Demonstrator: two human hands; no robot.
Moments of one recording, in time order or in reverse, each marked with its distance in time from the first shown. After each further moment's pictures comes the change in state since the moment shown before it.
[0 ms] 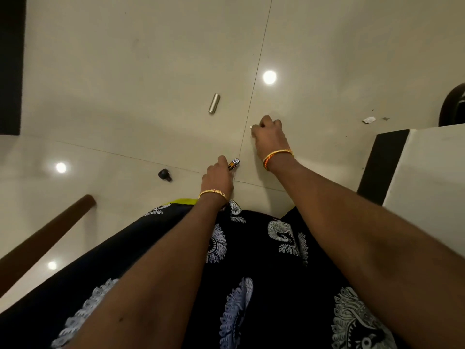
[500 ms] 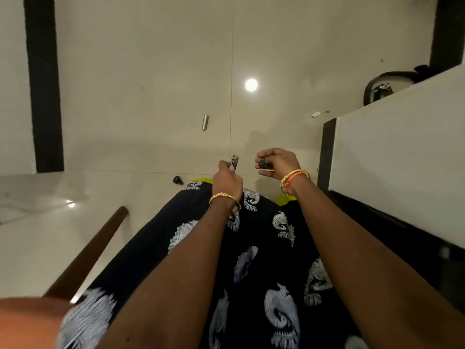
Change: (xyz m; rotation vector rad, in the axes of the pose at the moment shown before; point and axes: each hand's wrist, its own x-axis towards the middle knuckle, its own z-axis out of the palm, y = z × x) left_hand -0.120 0.076 -0.090 -0.417 0.054 -0.091; right_hand -0.150 -0.023 -0.127 1.517 -0.029 0.734
